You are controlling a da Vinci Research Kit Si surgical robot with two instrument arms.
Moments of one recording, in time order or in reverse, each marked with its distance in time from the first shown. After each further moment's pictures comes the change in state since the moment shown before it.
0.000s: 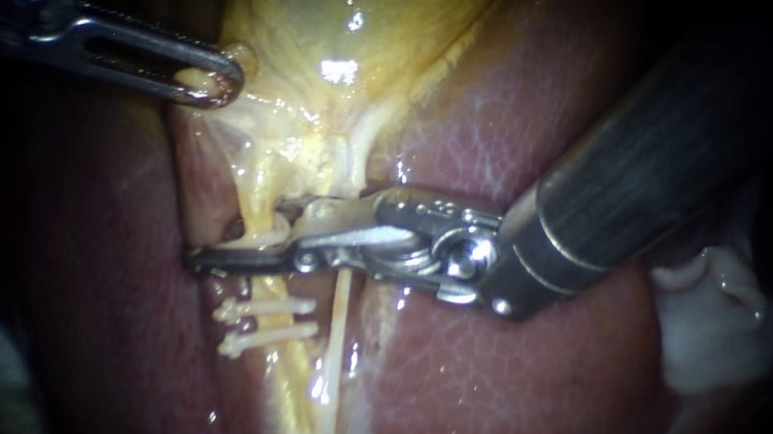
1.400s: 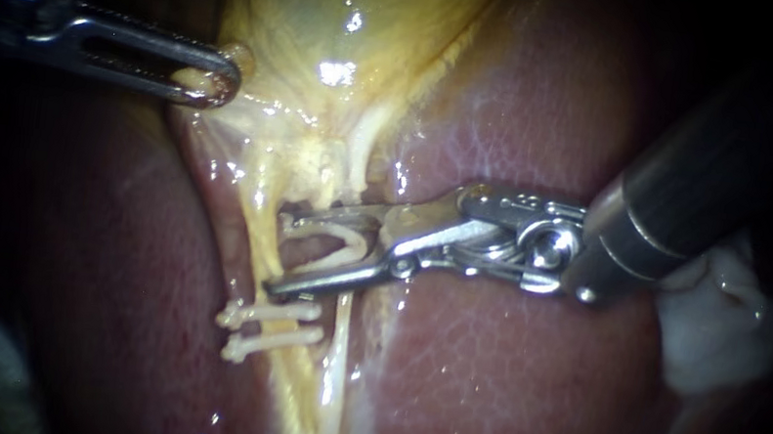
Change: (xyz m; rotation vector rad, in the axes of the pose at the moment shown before) right arm -0.002 0.003 -0.006 0.302 -0.070 -0.005; left arm 0.000 0.000 0.000 -0.001 -0.001 0.001
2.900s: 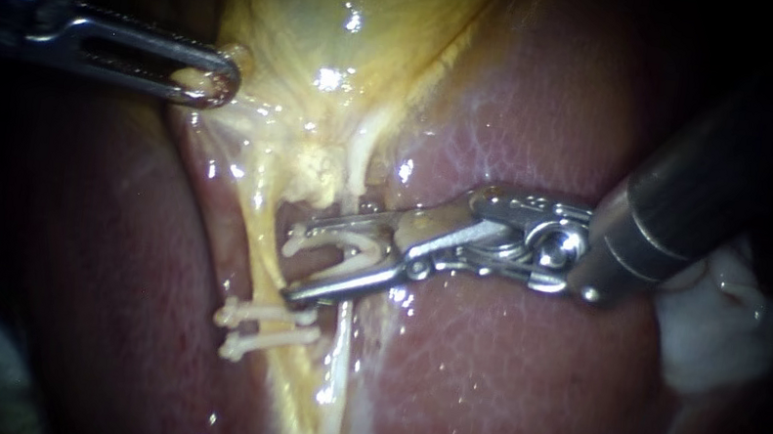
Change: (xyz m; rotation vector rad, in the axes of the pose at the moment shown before) right arm -0.001 0.001 0.000 0.077 0.016 0.052; left arm 0.000 0.000 0.000 0.000 0.000 0.000
